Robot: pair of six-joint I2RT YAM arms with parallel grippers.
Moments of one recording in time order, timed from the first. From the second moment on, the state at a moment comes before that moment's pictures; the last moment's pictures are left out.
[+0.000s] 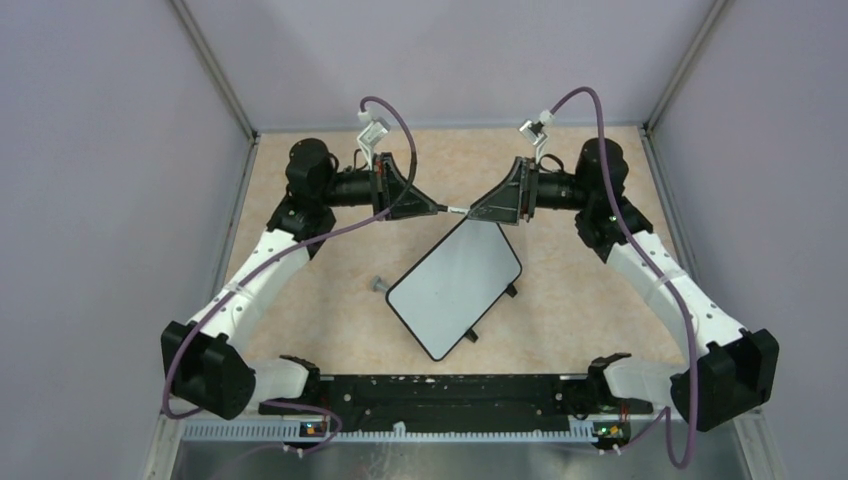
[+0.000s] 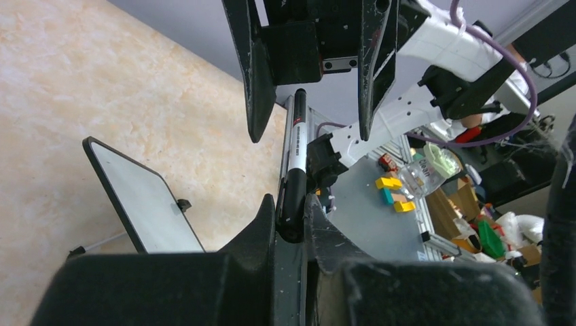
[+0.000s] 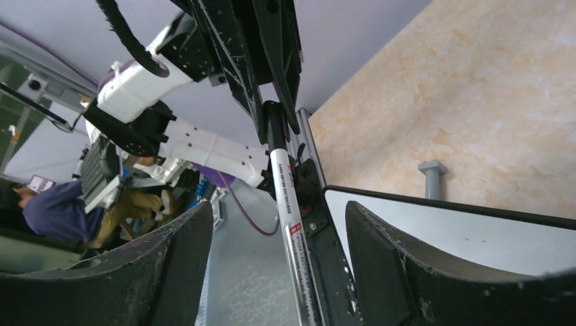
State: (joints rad) left arm -0.37 1.28 1.14 0.16 1.16 -0.62; right arm 0.38 1.20 1.11 0.01 -1.05 0.70
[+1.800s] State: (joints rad) left arm -0.38 1.35 1.08 0.49 1.07 -0.91; right arm 0.40 1.27 1.12 0.14 -0.95 0.92
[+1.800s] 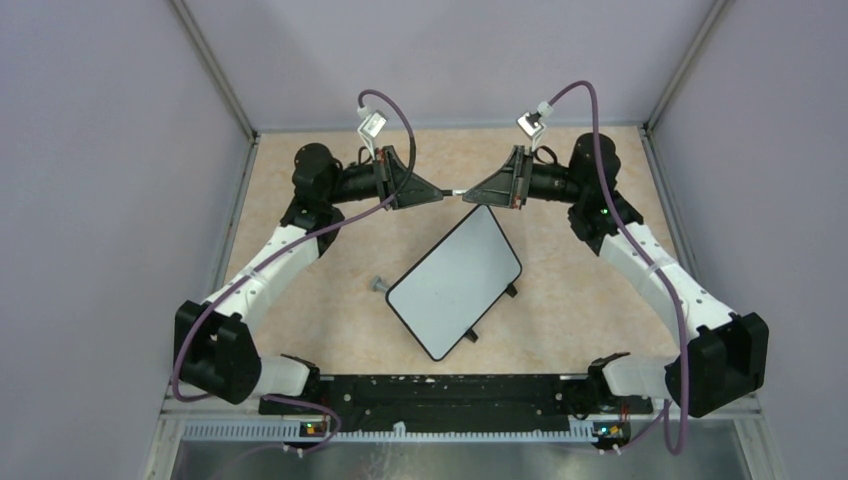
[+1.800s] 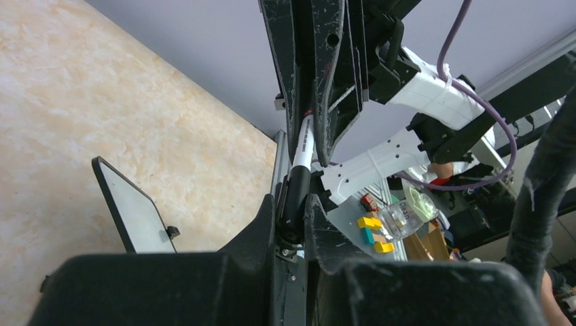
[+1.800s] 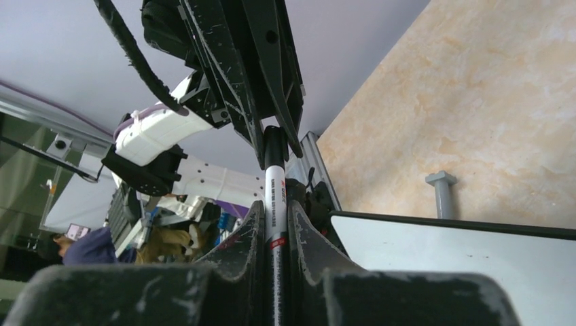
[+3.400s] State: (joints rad) left arm -0.37 1.35 1.08 0.38 1.14 -0.78; right arm 0.40 1.27 1.11 0.08 -0.99 0.84
